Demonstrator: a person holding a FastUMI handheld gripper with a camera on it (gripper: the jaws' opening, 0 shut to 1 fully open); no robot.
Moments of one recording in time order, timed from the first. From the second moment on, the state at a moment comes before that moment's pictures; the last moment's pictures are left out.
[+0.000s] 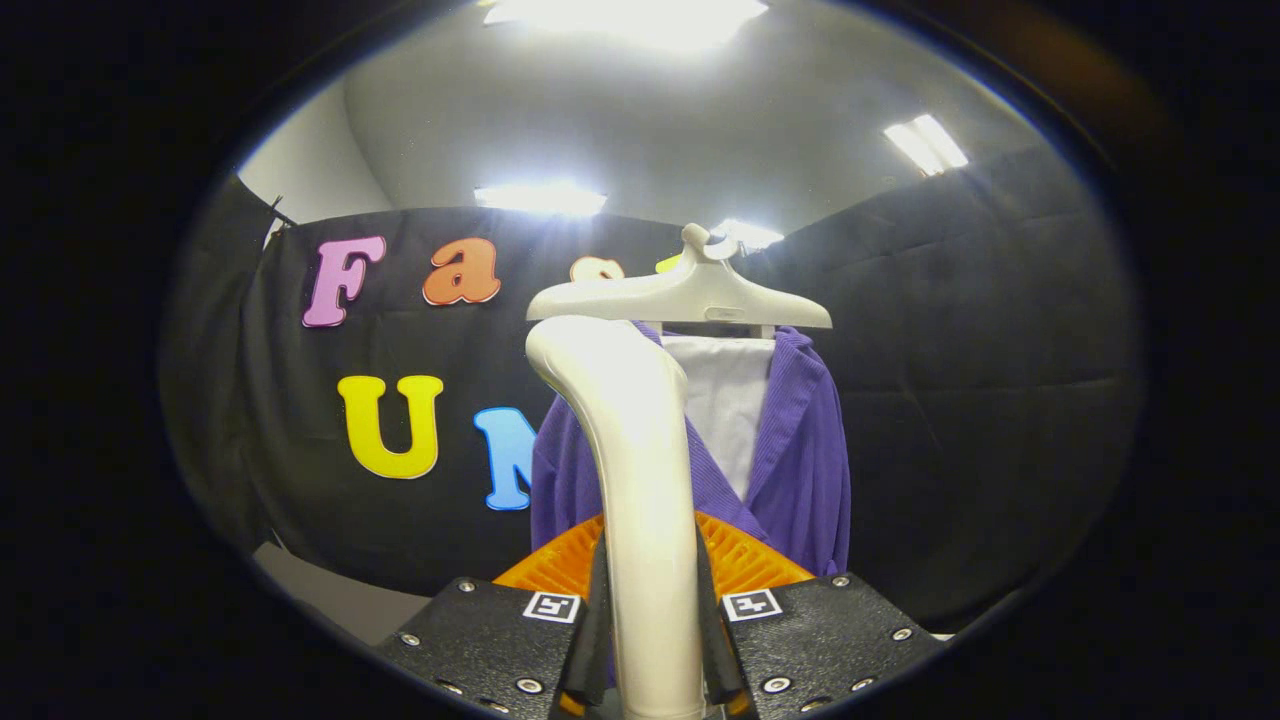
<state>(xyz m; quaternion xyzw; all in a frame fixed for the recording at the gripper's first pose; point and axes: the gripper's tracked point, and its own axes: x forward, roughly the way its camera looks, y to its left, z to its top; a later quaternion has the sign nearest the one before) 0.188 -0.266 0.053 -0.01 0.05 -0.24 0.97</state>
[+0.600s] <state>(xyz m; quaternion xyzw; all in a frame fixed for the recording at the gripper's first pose) 0.212 -0.310 -0.008 -0.09 0.07 -0.30 0.95</state>
